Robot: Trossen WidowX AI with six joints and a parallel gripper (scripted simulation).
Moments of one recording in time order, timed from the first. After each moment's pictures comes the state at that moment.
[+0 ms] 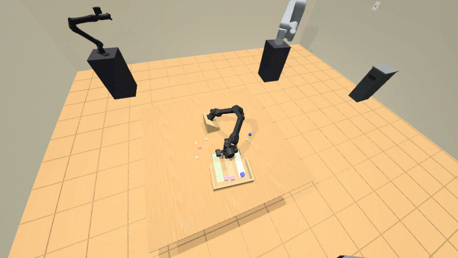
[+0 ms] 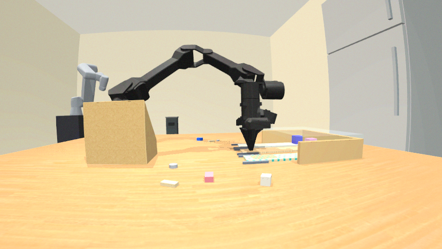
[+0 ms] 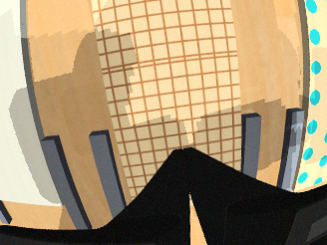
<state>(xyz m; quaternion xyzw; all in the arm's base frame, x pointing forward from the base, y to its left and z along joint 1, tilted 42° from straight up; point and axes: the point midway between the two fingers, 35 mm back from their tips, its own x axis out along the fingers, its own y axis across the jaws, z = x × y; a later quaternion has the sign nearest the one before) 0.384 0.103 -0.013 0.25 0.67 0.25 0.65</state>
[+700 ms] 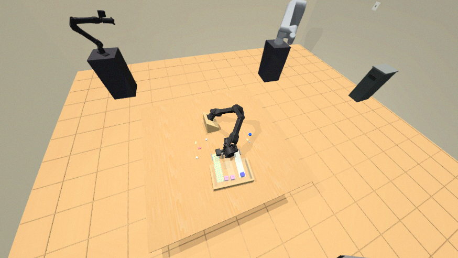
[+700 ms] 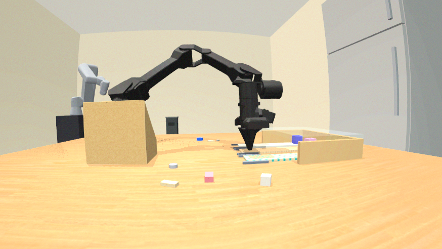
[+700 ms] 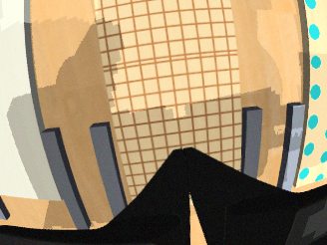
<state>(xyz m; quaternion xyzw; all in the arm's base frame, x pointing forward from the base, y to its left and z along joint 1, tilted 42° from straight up) 0.380 0.103 -0.012 0.25 0.66 0.25 0.66</state>
